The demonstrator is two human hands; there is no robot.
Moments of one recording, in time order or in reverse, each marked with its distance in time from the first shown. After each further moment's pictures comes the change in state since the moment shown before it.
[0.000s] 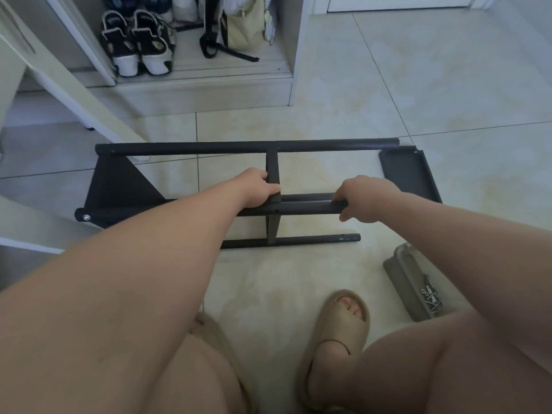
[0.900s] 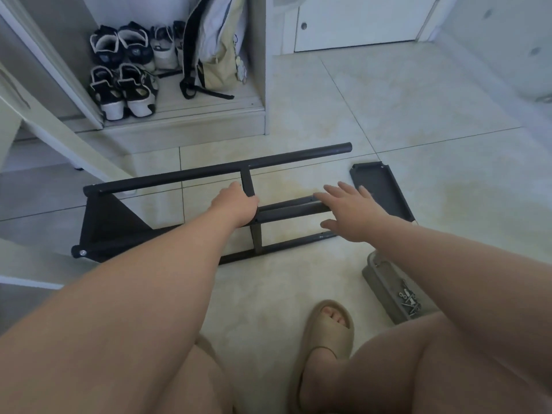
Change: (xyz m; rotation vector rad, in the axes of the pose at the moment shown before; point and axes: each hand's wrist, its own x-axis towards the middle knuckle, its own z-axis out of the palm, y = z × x) left_hand -0.036 0.038 0.011 0.151 0.252 -0.067; right_hand -0.044 0.035 0.018 0.051 0.188 -0.060
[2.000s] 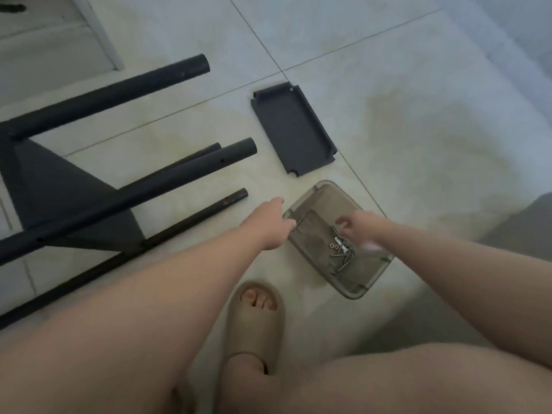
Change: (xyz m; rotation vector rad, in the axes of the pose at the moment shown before) left_hand 0.023 0.137 0.286 0.198 -0.585 0.355; right_hand -0.056 0.215 0.208 0.453 -0.400 0.542
